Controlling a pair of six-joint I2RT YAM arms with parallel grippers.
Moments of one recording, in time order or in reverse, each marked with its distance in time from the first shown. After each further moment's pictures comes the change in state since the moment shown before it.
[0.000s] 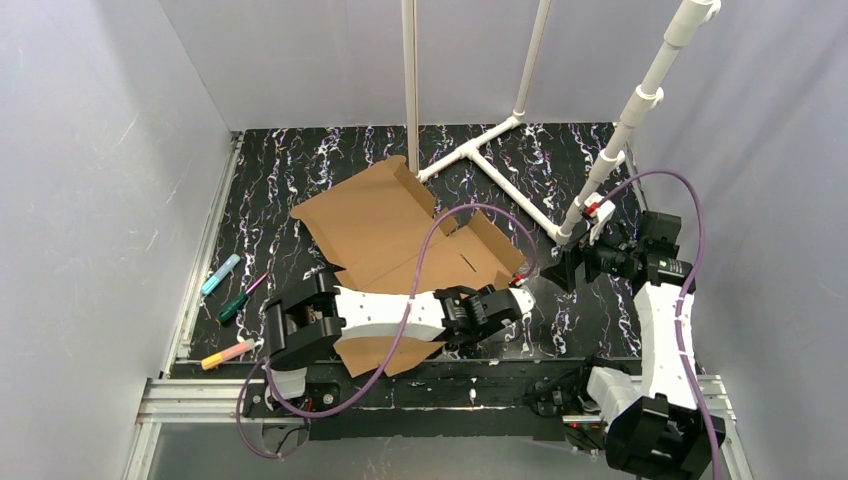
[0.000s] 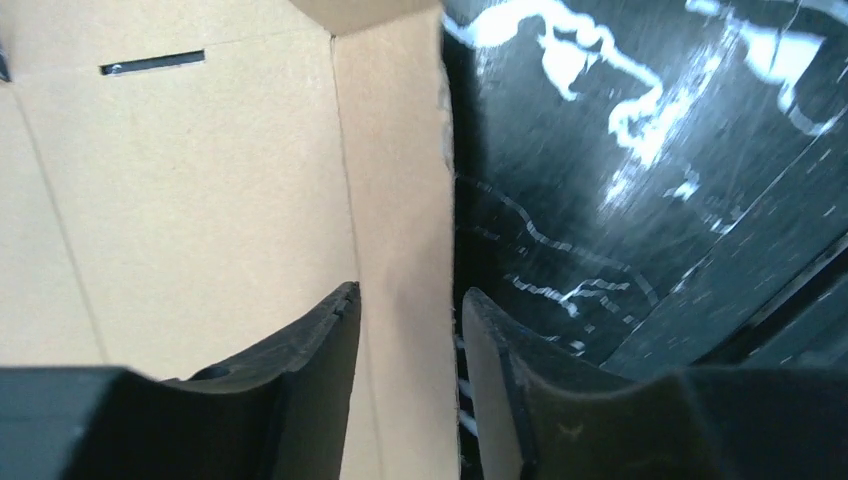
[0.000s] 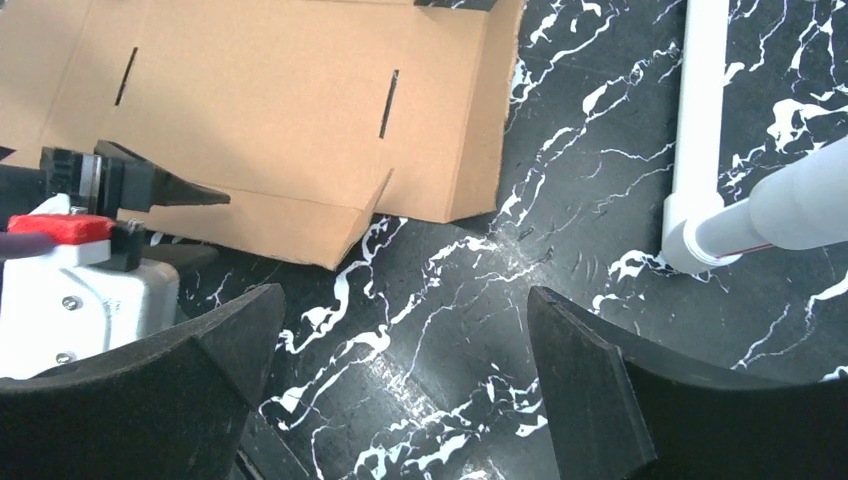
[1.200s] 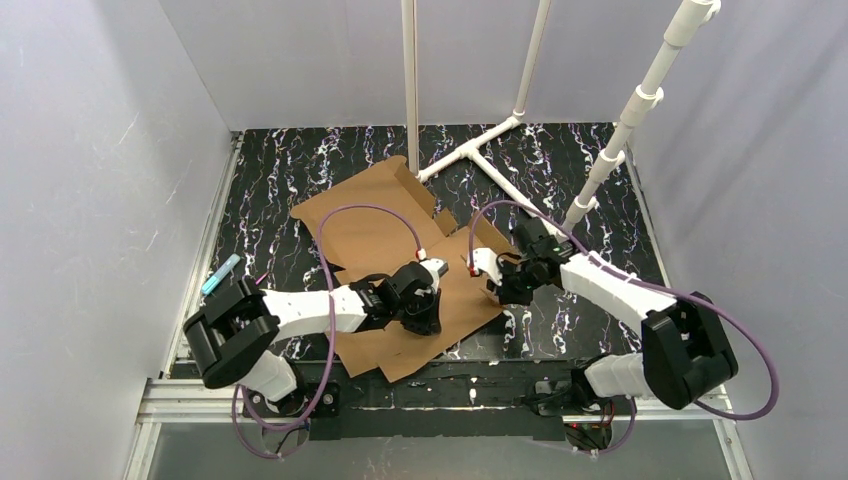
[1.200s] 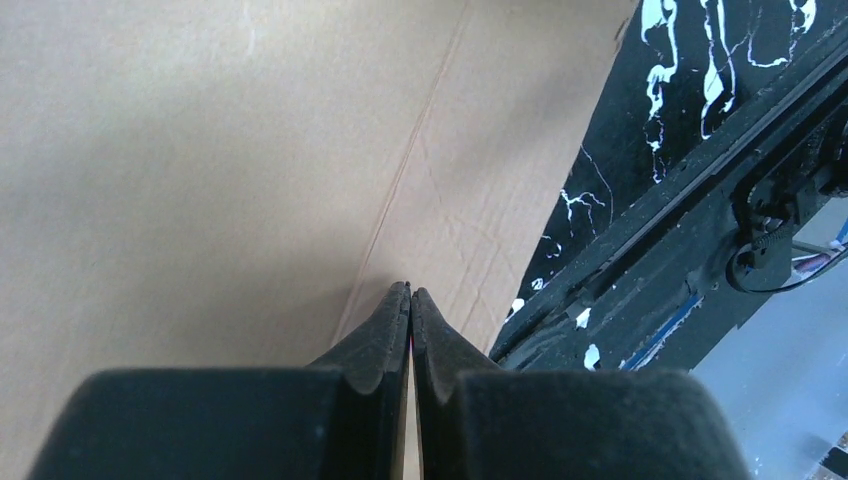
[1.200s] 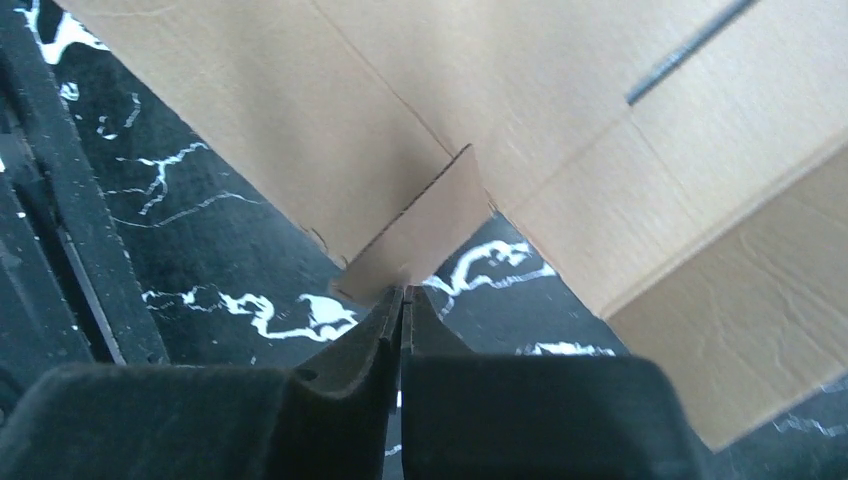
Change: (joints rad) left arm 0.317 -0.359 -0.545 0.348 0.515 -0.583; right arm 0.728 0.404 -0.020 0.100 0.511 -0.248
